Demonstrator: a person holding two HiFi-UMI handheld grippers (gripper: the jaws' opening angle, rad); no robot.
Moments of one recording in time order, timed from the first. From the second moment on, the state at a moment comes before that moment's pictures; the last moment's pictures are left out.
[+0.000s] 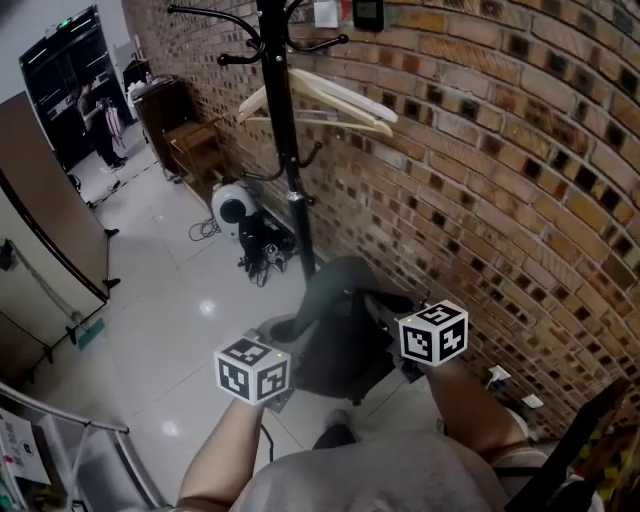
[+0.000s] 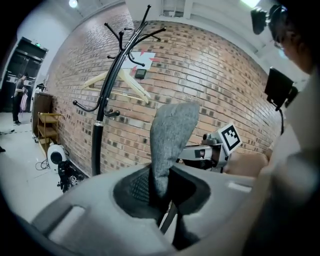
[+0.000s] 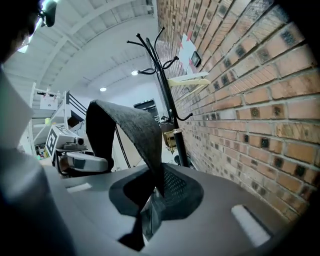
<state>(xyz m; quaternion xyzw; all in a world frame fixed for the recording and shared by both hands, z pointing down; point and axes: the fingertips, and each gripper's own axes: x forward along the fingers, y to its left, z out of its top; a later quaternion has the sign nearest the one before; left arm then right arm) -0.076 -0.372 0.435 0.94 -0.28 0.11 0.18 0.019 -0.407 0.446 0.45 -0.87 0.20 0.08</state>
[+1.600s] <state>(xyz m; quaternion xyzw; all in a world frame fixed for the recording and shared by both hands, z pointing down) 0.003 0.042 0.479 0.91 -0.30 0.15 0.24 0.115 -0.001 0.497 0.40 -0.87 0.26 0.11</state>
